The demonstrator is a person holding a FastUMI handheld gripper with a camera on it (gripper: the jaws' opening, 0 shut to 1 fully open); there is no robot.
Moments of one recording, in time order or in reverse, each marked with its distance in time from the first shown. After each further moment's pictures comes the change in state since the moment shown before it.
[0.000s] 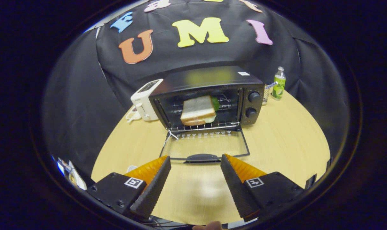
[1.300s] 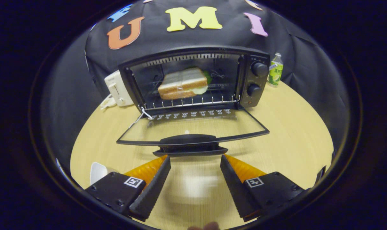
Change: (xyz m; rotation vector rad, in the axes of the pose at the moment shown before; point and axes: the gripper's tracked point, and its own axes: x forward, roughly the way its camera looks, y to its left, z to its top) arm 0.069 -0.020 -0.017 0.049 0.016 -0.102
